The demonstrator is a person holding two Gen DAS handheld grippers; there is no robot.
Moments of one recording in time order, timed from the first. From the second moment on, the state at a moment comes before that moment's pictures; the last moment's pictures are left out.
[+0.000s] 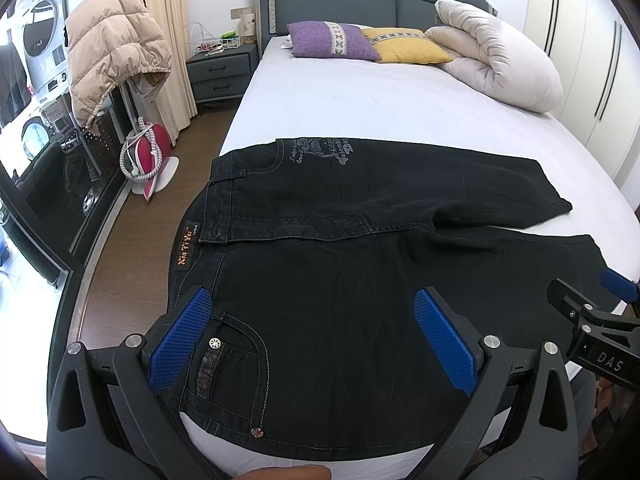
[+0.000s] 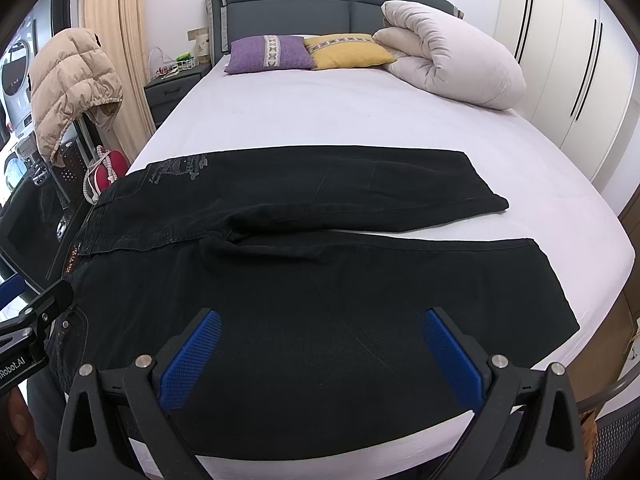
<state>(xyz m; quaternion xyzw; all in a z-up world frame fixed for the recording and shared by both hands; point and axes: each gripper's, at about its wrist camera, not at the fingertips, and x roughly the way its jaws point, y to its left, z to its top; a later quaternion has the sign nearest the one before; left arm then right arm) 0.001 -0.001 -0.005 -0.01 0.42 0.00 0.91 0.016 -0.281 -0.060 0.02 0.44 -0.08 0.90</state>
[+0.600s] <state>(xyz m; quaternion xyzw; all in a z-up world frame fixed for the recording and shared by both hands) 0.001 -0.002 -0.004 -0.01 0.42 0.00 0.91 0.016 -0.280 -0.060 0.02 0.44 -0.08 0.90</state>
